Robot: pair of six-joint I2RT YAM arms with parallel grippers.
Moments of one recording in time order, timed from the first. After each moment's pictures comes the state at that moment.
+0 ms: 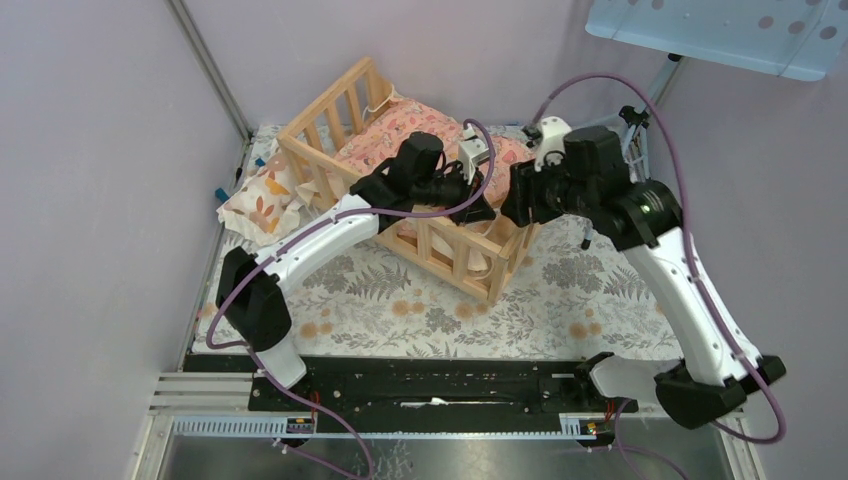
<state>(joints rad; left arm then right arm) -0.76 1.69 1.54 -0.29 0.61 -0.09 0.50 1.28 1.63 -1.05 -0.18 0.12</state>
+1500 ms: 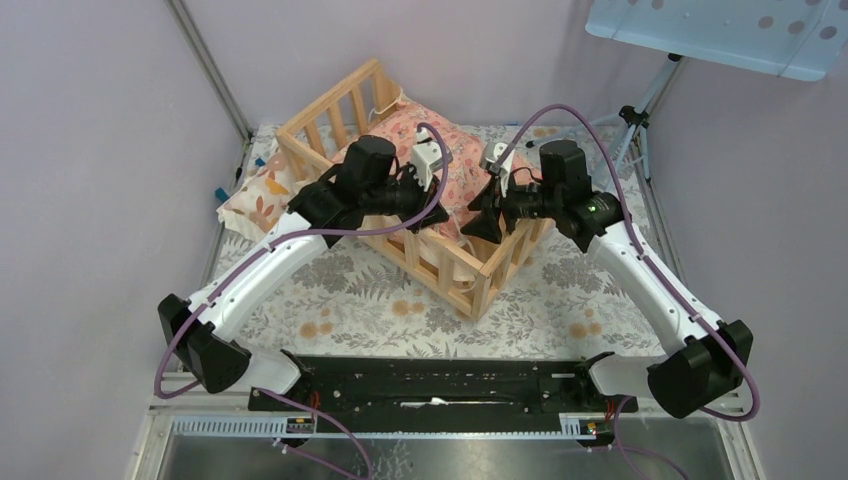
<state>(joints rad) -0.70 1.40 1.47 -0.58 0.44 0.01 0.43 1.29 1.24 -0.48 -0.82 -0.31</state>
